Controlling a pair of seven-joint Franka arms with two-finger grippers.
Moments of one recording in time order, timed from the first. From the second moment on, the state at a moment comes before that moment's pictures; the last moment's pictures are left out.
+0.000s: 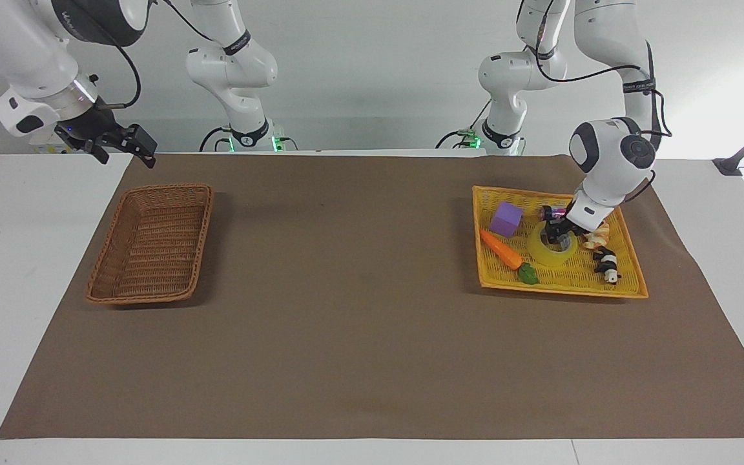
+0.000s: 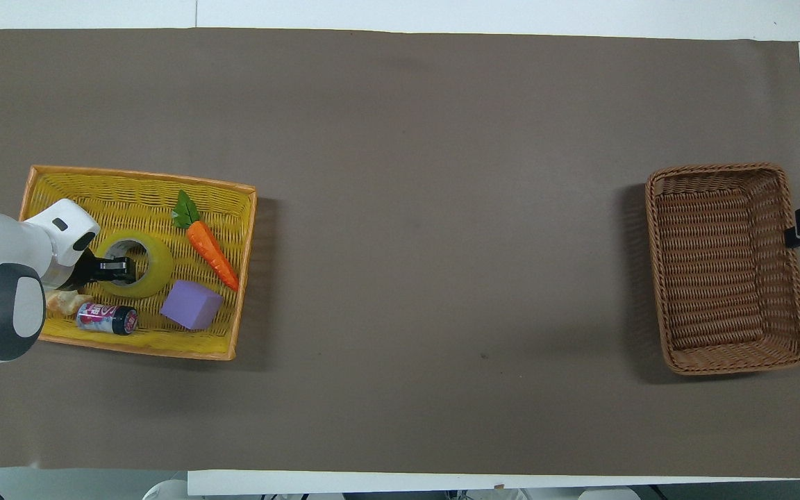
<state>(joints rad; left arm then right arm) -0.01 -0.02 0.01 -2.42 -0.01 2.33 0.02 -0.06 -0.06 -0.11 -1.65 -0.01 1.42 -0.03</state>
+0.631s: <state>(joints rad) -0.03 0.05 0.00 -2.09 -0.05 2.09 0.02 -0.06 -0.06 -0.11 -1.65 -0.01 1.42 -0.03</state>
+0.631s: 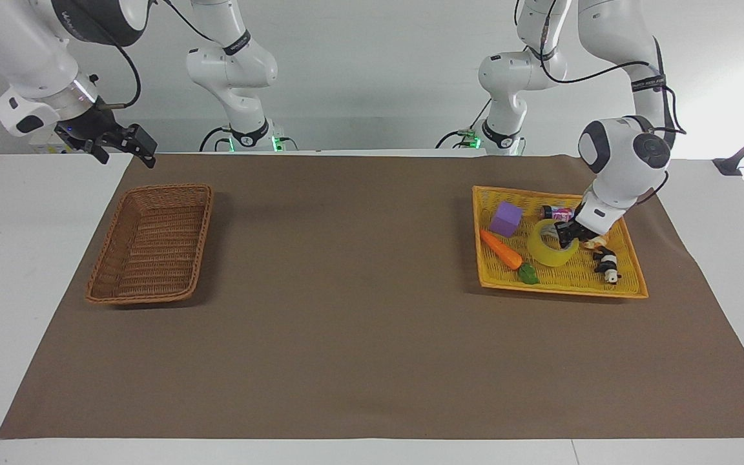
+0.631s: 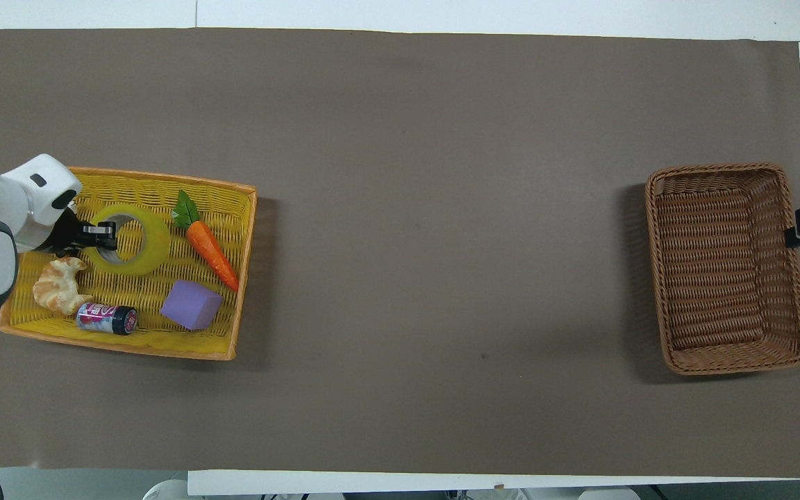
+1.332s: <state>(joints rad) -0.30 0.16 -0.01 -1.86 -0.30 2.11 -0.26 -0.08 -0.06 -0.11 -1.65 0.00 1.38 -0.08</state>
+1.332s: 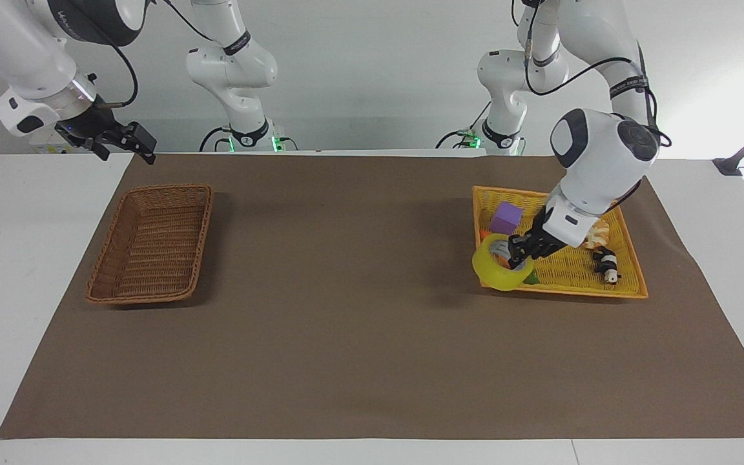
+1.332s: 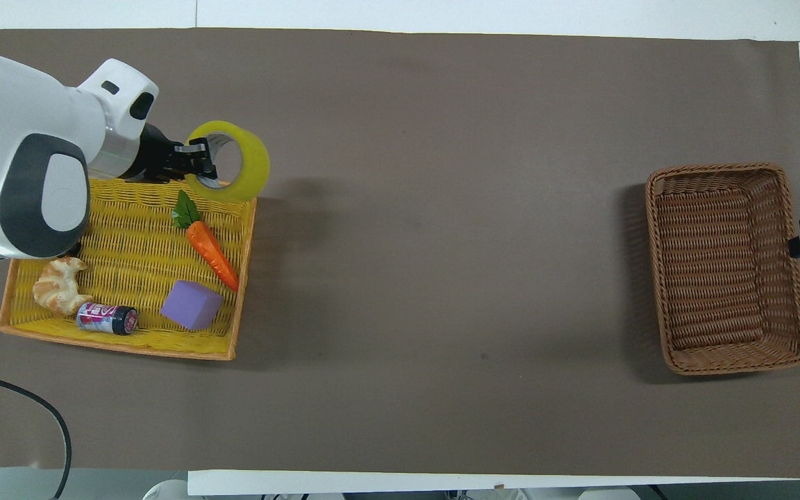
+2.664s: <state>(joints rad) -0.49 0.16 -0.01 -1.85 -0.50 2.24 -0.32 0.15 0.00 -0.10 -1.96 1.05 1.98 -0.35</state>
